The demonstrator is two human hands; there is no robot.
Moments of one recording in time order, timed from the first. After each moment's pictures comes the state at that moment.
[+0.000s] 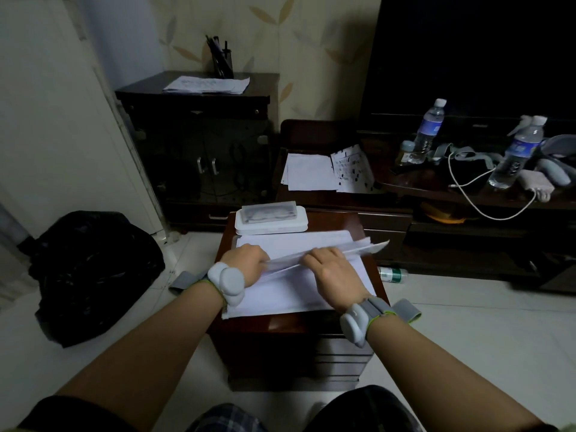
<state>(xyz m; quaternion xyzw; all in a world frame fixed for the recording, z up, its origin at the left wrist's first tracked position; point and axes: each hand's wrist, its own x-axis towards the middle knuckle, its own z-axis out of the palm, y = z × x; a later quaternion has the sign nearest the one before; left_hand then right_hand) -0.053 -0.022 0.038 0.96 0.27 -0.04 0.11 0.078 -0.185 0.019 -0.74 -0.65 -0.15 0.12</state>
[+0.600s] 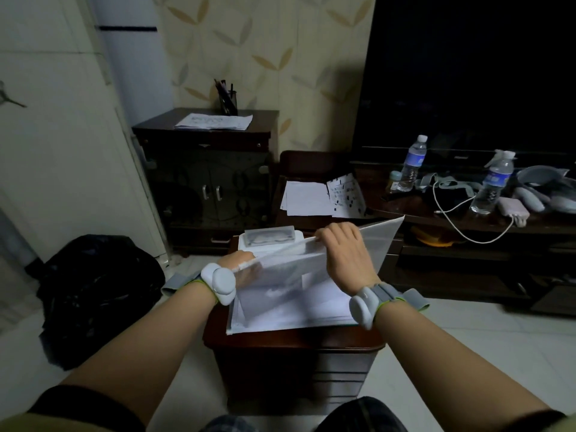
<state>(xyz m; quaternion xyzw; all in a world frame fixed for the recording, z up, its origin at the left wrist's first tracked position) -0.068 -0.003 0.075 0.95 0.27 -0.06 0.16 0.087 -0.195 0.100 -0.73 -0.57 -0.31 0.23</state>
